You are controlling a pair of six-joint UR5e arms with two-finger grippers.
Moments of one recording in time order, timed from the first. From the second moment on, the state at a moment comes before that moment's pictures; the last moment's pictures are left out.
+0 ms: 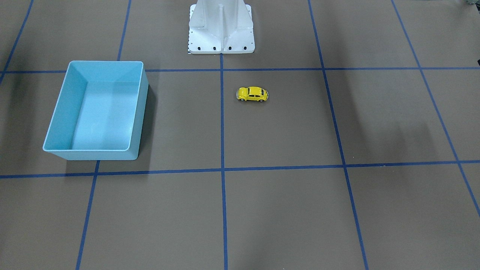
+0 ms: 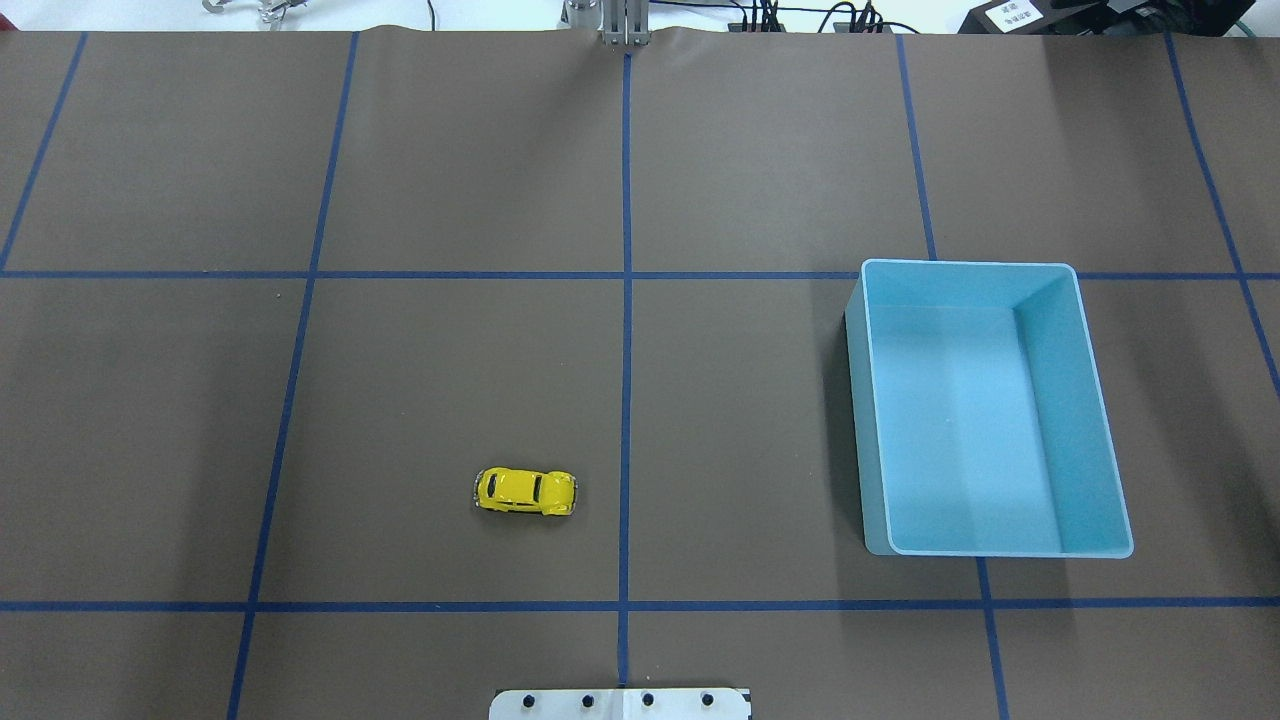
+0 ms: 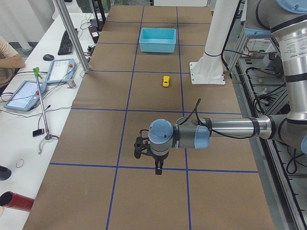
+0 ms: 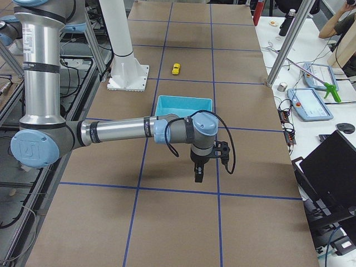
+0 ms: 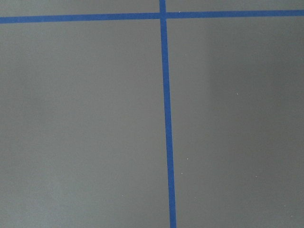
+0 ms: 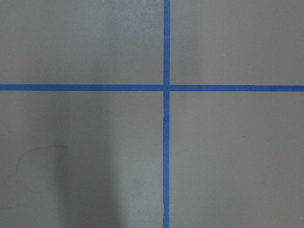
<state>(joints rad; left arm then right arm) -1.58 -1.27 -1.82 -1.61 -2.41 0.05 1.49 -1.62 1.76 -1.64 2.27 0.11</state>
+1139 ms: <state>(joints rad) -1.59 -1.27 -1.88 -1.61 -2.42 0.05 1.52 -1.64 1.76 -1.64 2.29 0.11</state>
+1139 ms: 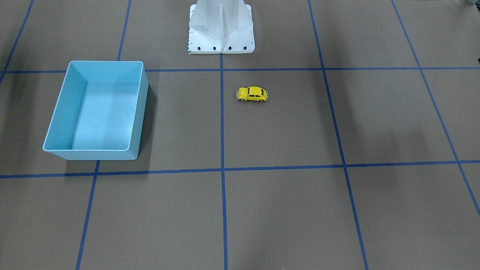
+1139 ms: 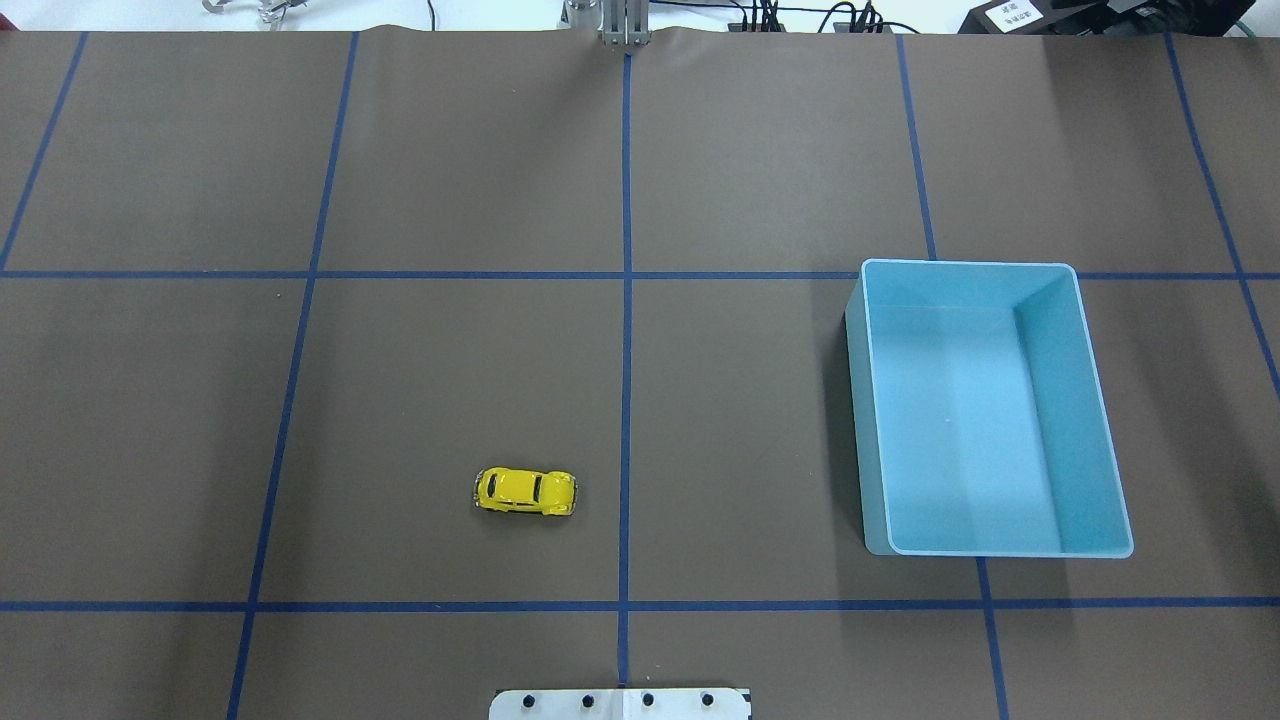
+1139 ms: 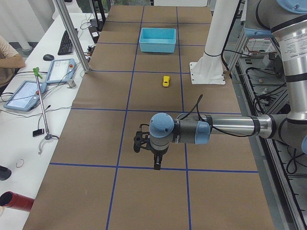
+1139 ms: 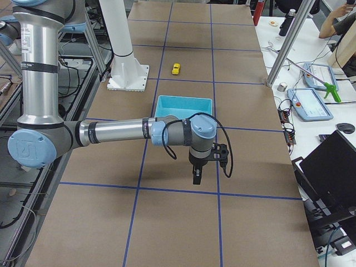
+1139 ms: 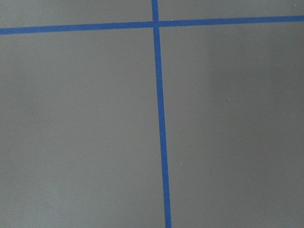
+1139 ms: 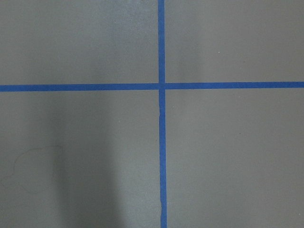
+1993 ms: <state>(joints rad) -1.53 -1.31 -1.91 -1.61 -2.41 0.05 1.53 -1.64 1.76 -1.63 2.30 0.11</state>
